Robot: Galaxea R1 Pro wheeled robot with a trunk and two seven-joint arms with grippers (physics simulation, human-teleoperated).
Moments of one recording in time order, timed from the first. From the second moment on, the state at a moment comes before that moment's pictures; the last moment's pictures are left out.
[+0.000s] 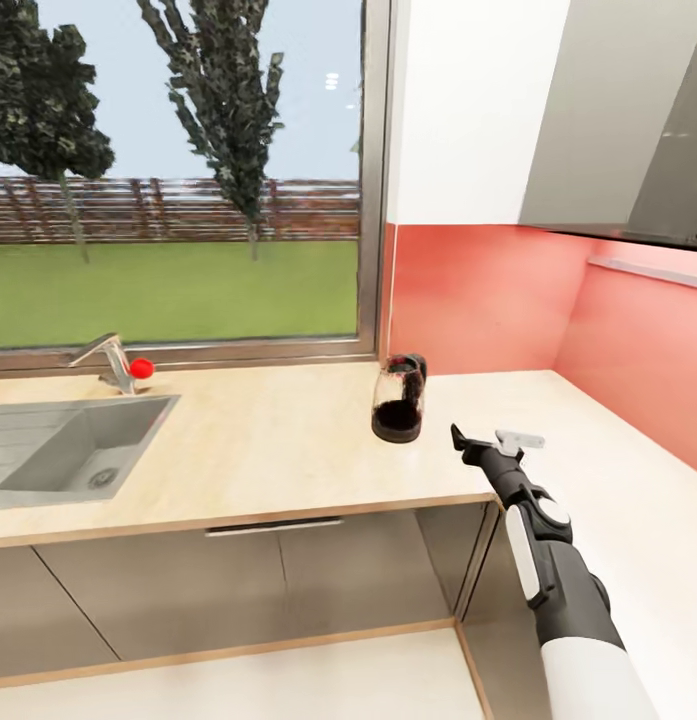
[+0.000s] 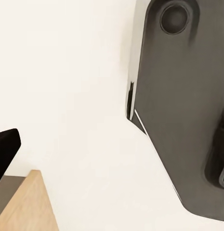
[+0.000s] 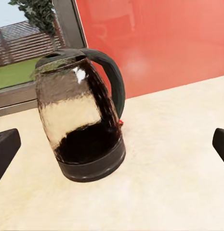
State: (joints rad) left arm -0.07 0.09 0.06 0.00 0.01 0.01 0.04; right arm -0.56 0.07 -0.25 -1.20 -0.04 0.13 0.23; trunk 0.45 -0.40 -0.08
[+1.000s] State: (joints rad) left arm -0.07 0.08 0.06 0.00 0.01 0.01 0.04; right arm -0.56 0.06 -0.26 -1.17 -0.04 0.13 0.24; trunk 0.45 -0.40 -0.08
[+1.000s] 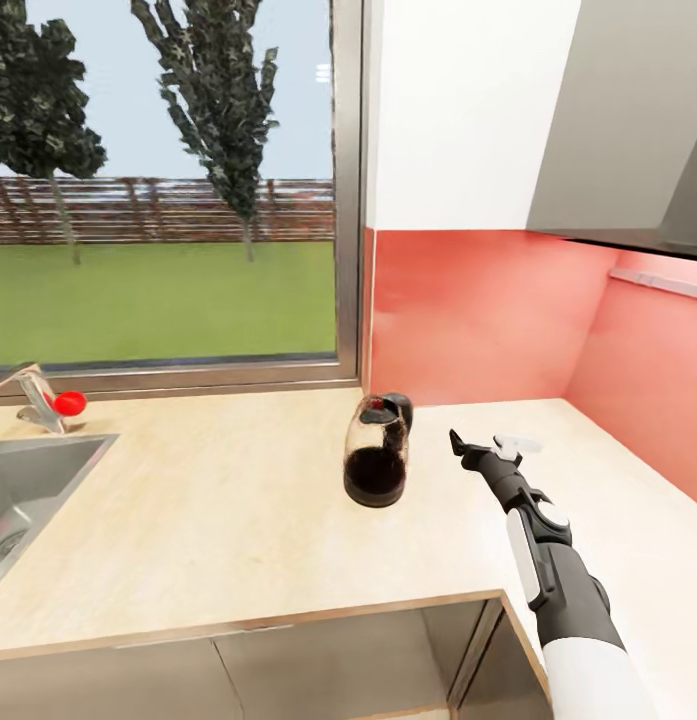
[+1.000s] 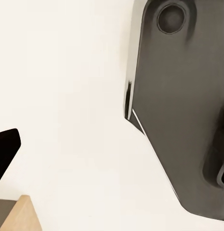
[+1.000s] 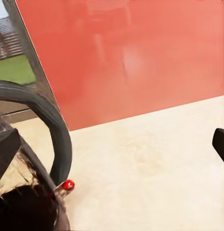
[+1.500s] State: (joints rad) left arm -0.06 0.08 0.06 0.00 0.01 0.01 0.04; right arm -0.56 0.06 -0.26 -1.17 -0.04 0.13 0.24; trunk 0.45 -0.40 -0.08
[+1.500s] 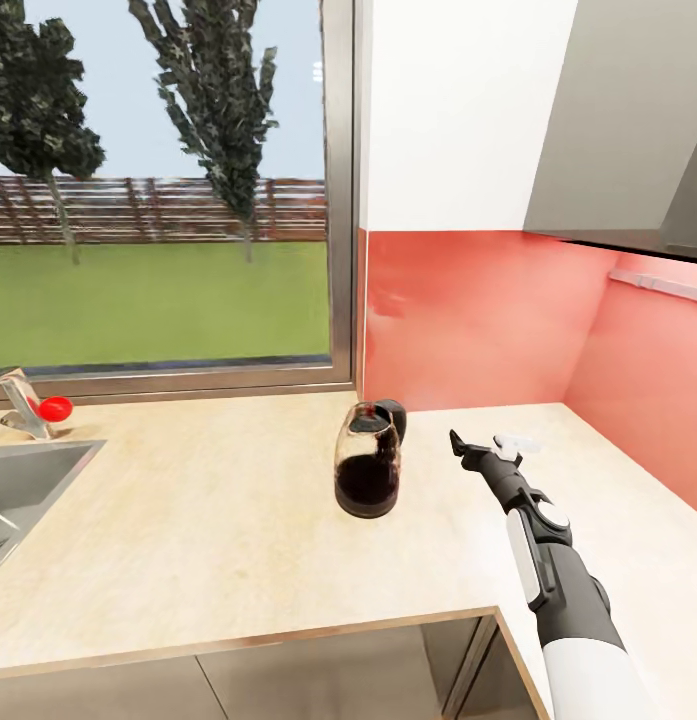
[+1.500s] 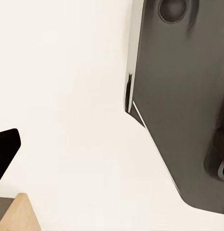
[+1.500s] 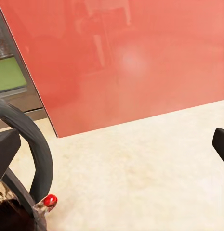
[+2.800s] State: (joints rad) left arm -0.05 0.08 0.06 0.00 0.01 0.01 0.04; right arm -0.56 0.05 -0.26 -1.10 -0.04 0.13 0.24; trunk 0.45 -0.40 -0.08
